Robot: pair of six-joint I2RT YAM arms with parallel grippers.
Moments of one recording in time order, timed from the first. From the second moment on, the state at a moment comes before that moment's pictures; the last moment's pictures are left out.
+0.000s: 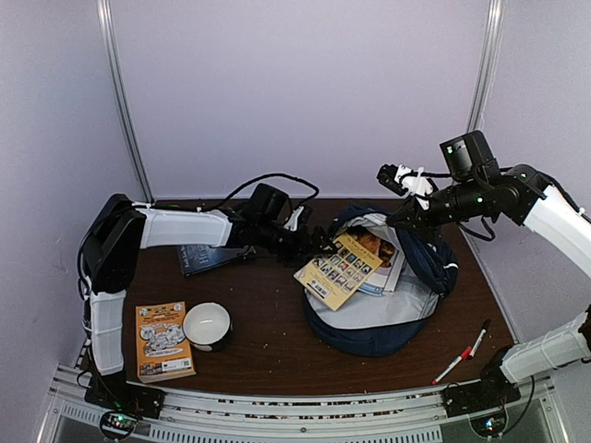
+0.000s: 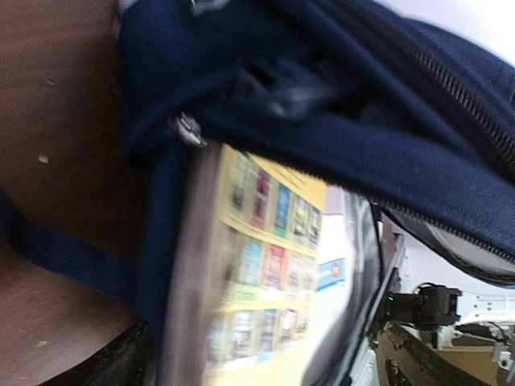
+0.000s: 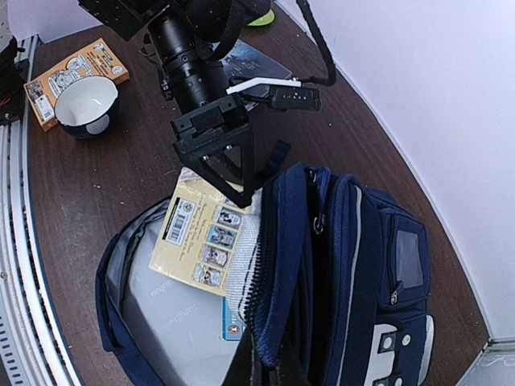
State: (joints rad) left arm -0.77 2.07 1.52 -0.10 0.54 -0.69; right arm 0.59 1.23 1.37 -0.82 -0.24 -0.50
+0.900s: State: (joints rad) left arm -0.96 1.67 1.15 0.07 -0.23 -0.04; right arm 0.58 1.25 1.37 -0.82 -0.27 -0.48
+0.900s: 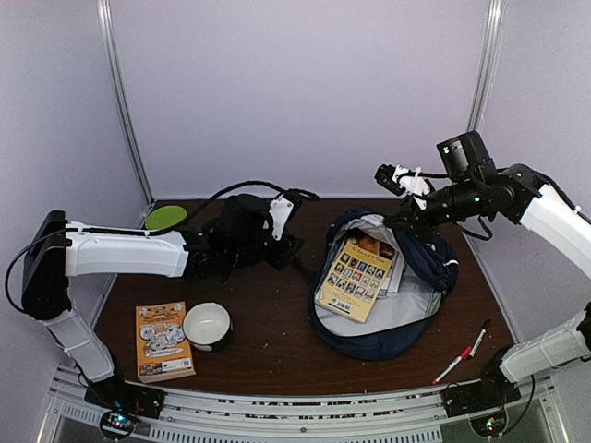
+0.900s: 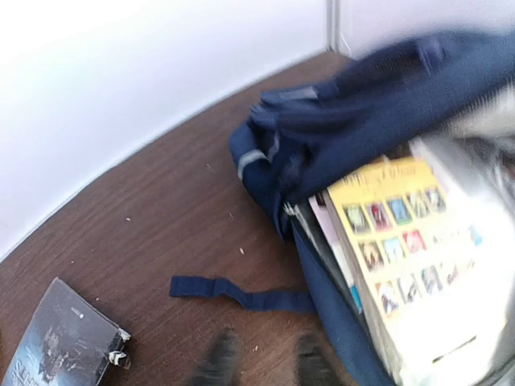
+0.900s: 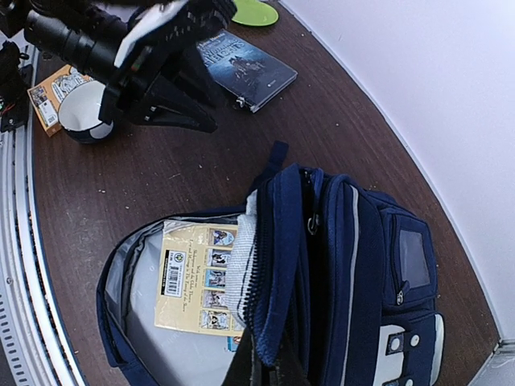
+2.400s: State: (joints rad) left arm -1.14 2.27 1.87 -0.39 -0.27 0.48; right arm 0.56 1.26 1.35 -0.78 -0.34 -0.42
